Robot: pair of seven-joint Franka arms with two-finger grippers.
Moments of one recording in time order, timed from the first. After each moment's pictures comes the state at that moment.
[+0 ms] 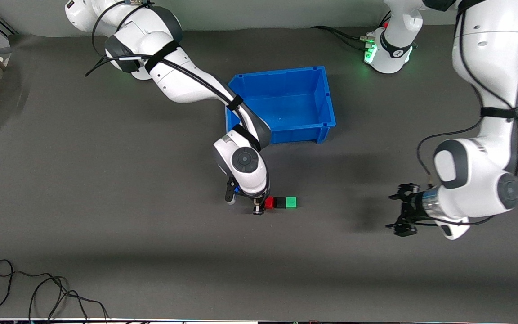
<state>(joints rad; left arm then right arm) -0.14 0.57 0.09 -1.58 -0.41 2.08 -1.11 0.70 1.09 -0.04 -1.07 0.03 2.29 2.41</state>
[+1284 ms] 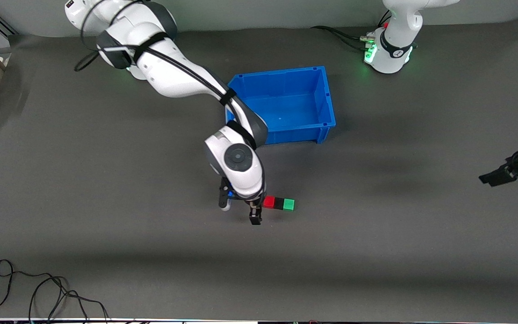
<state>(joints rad) 0.06 0.21 0.08 -1.57 -0.04 1.71 -0.30 0.65 0.97 -0.02 -1.00 0.00 2.11 2.20</state>
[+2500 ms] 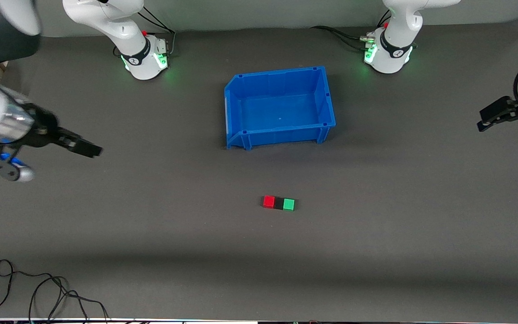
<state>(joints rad) 0.01 -0.01 -0.01 -1.58 -0.02 1.58 0.00 0.20 0.28 -0.10 -1.21 0.10 1.31 0.53</state>
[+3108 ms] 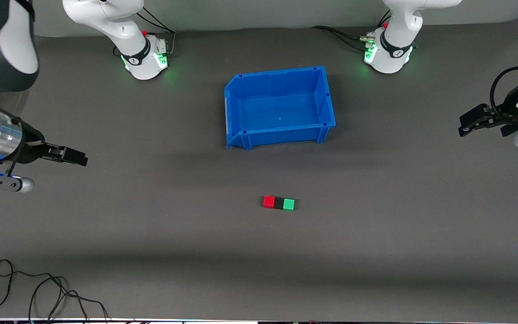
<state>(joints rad) -0.06 0.01 0.02 -1.58 -0.02 1.59 -0.04 0.24 0.21 -0.17 -1.43 0.03 1.55 0.24</state>
